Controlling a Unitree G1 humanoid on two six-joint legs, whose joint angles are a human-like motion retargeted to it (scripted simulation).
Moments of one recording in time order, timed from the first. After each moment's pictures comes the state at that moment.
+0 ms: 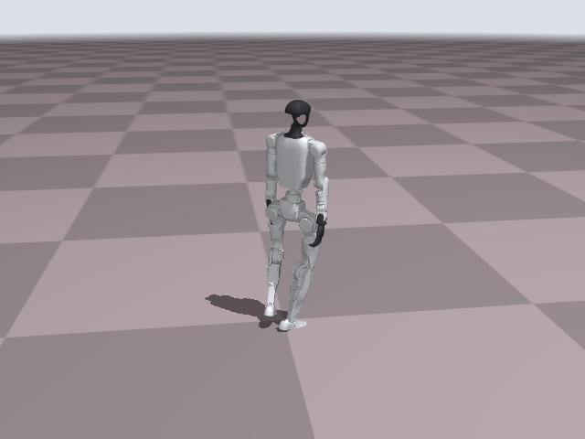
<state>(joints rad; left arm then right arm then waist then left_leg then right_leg) 0.00 0.06 0.16 1.48 0.06 -0.06 -0.18 -0.01 -0.14 0.08 1.70 -0.17 0.13 0.10 -0.07 -0.06 -0.01 -0.17 0.08 0.41 0.70 -0.11 0.02 0.04 -0.08 -0.37 0.18 -0.04 0.03</state>
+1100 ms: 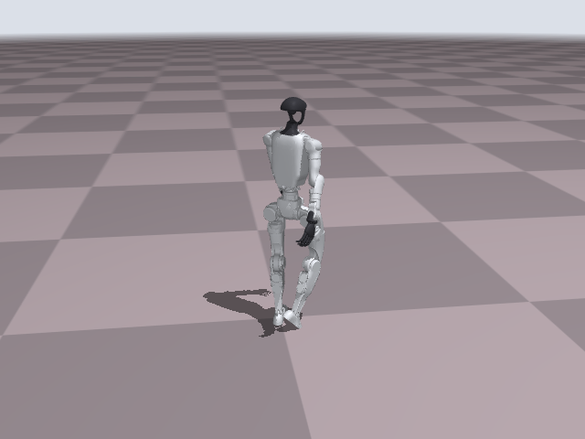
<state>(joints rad) -0.32 0.03 0.05 1.39 -0.03 -0.05 -0.25 0.20 -0.24 -0.18 1.70 -0.24 0.18 0.10 -0.13 0.01 0.04 0.04 -0.02 0.34 0.11 -0.25 0.09 -0.16 -0.06 -0.28 0.62 0.33 0.14</state>
